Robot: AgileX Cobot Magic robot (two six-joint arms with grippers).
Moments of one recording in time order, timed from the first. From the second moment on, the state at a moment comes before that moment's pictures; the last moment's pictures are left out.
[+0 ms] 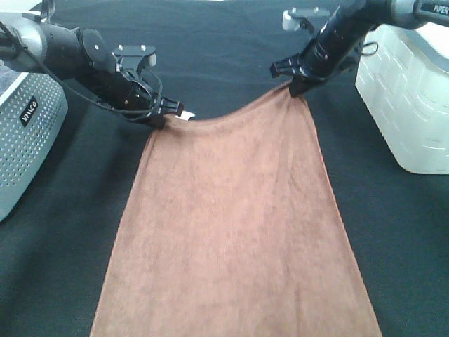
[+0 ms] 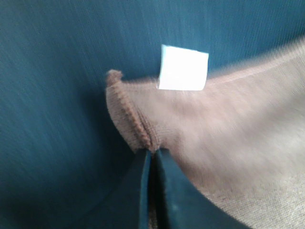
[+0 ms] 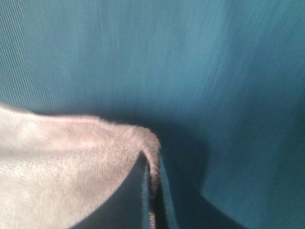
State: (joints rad) left arm -0.27 2.39 -1.76 -0.38 0.44 0.29; right arm 0.21 2.46 -2.13 0.26 0.79 -0.23
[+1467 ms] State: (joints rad) left arm -0.27 2.37 -1.85 -0.31 0.05 0.29; right arm 0.21 2.46 -2.18 0.23 0.39 -0.26
